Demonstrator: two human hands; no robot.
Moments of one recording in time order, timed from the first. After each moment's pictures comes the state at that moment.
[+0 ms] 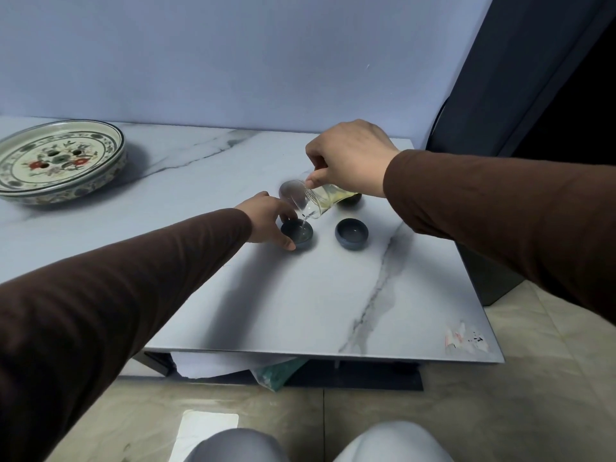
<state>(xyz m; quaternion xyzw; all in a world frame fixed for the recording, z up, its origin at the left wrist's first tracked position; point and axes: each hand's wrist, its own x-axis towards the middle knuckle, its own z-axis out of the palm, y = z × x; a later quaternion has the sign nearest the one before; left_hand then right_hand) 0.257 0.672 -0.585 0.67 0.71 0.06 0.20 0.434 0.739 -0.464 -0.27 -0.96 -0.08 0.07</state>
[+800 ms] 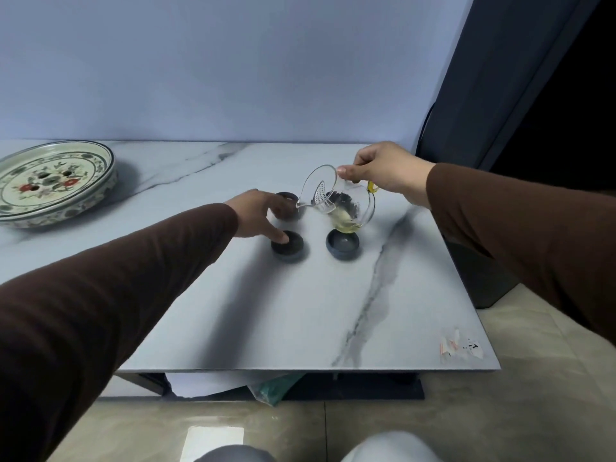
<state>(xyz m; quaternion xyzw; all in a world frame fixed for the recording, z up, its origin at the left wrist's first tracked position) 0.251 0.688 -0.563 0.65 0.71 0.11 0.24 0.492 0.789 -0.489 -0.45 -0.79 0.38 0.17</state>
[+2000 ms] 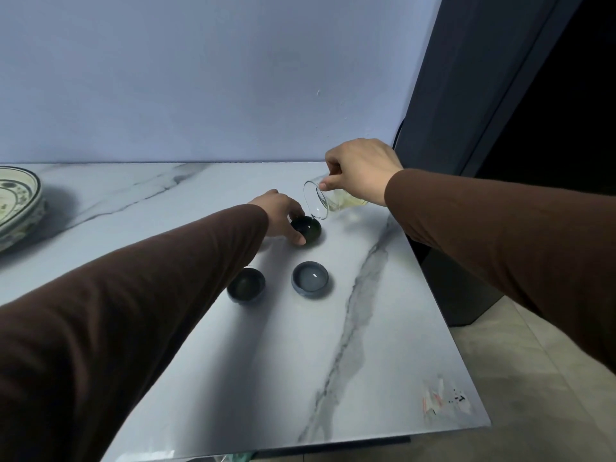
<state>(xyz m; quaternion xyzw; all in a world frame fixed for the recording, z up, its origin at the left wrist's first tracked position) 0.304 0.819 -0.578 0.69 0.69 0.06 0.19 0.490 0.861 -0.484 -0.41 -0.91 -0.04 0.10</state>
